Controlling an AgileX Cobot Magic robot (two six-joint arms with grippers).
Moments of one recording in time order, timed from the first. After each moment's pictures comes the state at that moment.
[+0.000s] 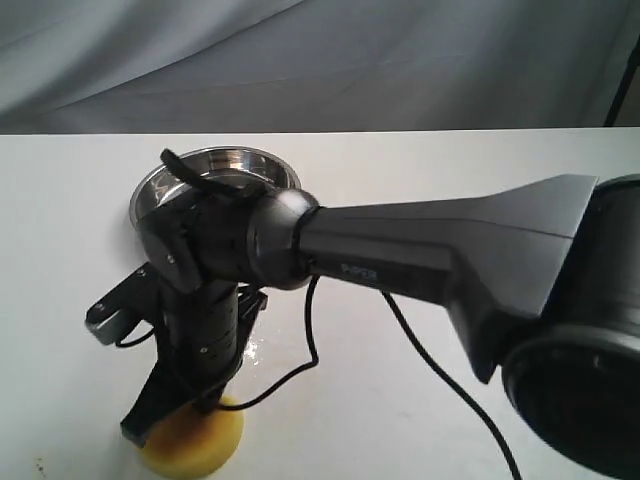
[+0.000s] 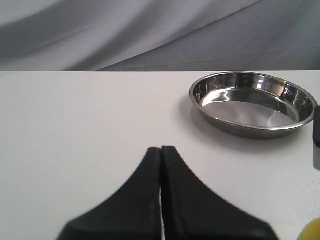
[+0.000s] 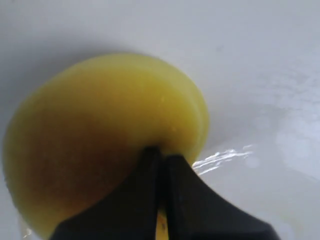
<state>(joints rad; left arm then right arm) -0.01 0.00 0.00 0.04 0.32 -0.04 0.98 2.31 -1.78 0.11 1.03 -0.11</state>
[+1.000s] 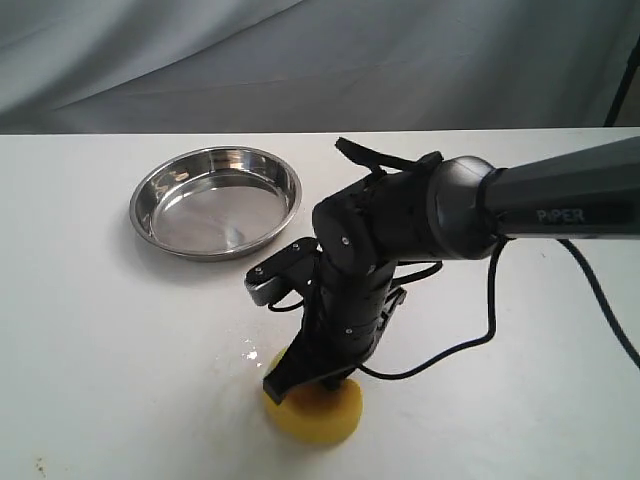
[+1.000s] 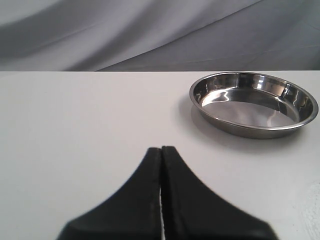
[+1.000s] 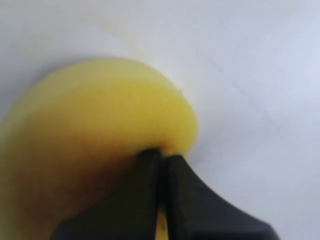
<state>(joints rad) -0.01 0.00 0.00 0.04 0.32 -0.04 0.77 2.05 -1.28 0.06 0.79 -0.03</state>
